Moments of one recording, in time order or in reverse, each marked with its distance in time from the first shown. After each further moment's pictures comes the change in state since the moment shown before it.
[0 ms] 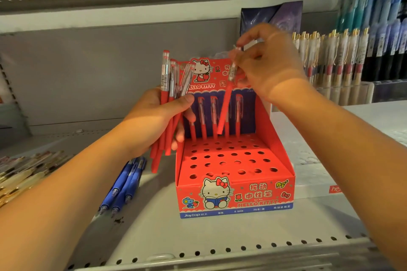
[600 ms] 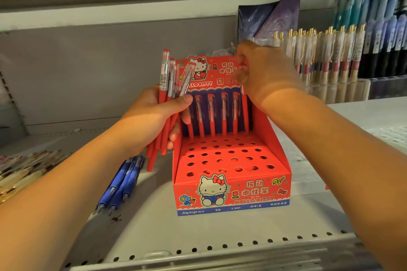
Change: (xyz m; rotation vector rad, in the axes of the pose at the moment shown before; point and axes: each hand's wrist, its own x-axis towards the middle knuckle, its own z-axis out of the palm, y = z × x) left_hand 0.000 -0.002 0.001 0.006 -0.026 0.034; right_hand 0.001 0.014 -0.001 -0.732 -0.049 -0.216
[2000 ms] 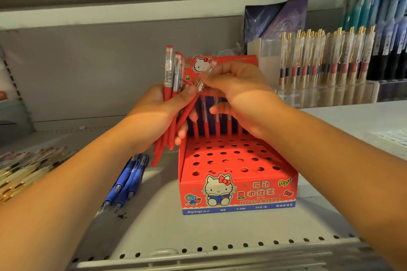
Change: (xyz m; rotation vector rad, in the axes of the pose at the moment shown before) left_hand -0.002 0.004 0.003 -0.045 -0.007 0.074; right_hand -0.026 -0.044 0.020 1.363 -0.272 0.348
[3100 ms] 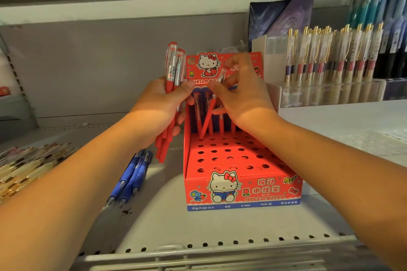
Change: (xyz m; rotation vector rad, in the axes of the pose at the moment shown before) left_hand 0.009 -0.005 -0.003 0.039 0.213 -0.040; right_hand 0.021 0.035 -0.008 -0.429 0.137 -0.289
